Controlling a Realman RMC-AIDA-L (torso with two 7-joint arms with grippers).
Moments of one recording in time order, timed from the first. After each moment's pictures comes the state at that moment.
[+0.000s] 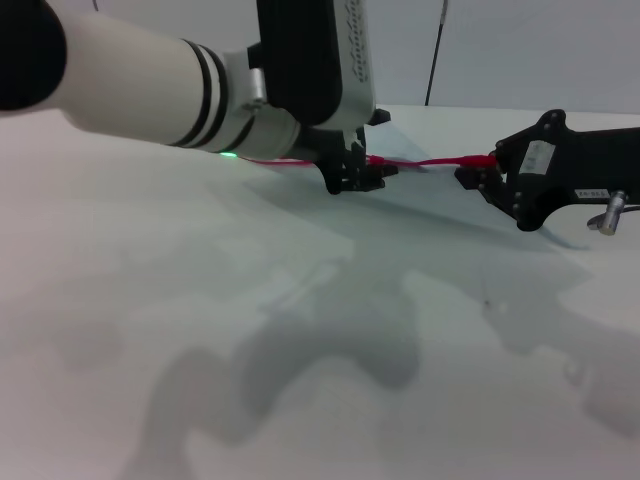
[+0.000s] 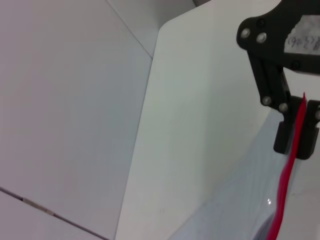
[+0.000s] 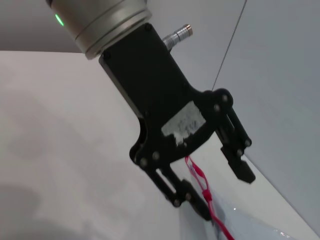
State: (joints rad) left arm -0.59 -2.03 1.66 1.45 -0.77 -0.98 1.20; right arm 0.41 2.03 -1.36 -1.46 -2.05 -1.23 1.87
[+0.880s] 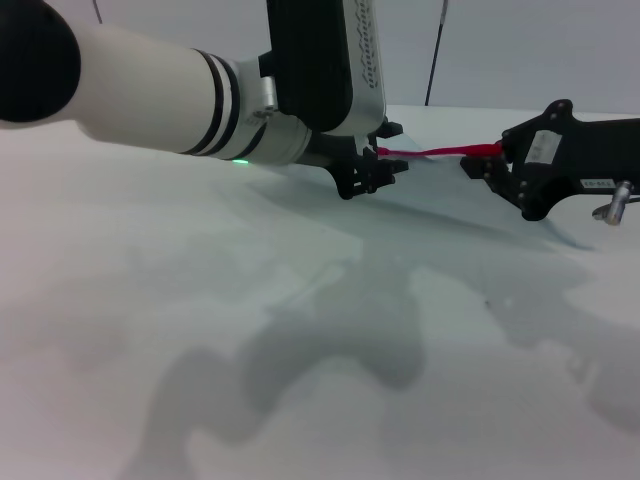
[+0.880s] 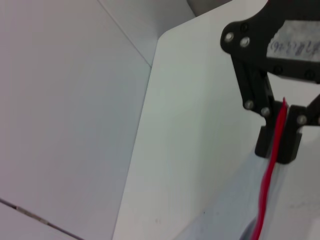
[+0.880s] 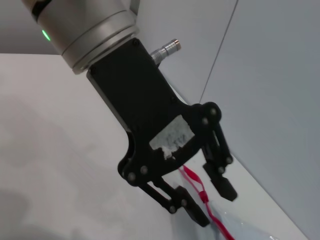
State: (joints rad) left arm -0.59 -2.03 1.68 1.43 -0.80 -0.94 1.20; right arm 0.42 2.03 -1.34 -1.46 -2.05 -1.23 1.87
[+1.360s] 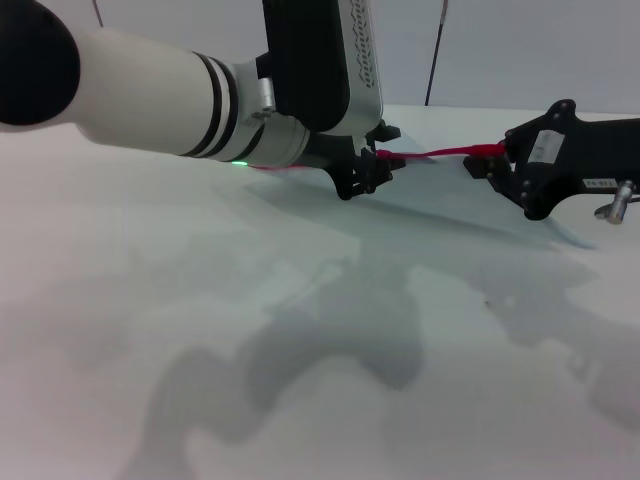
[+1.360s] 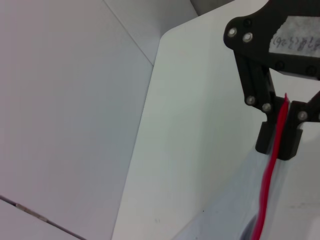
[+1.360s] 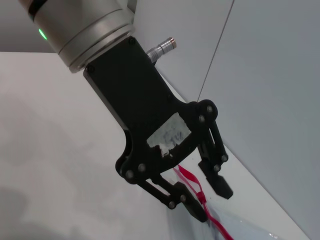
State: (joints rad) left arm -0.59 -2.03 1.68 1.41 -0.81 -0.93 1.20; right arm 0.42 2.03 -1.33 -1.45 -2.06 -1.22 1.86
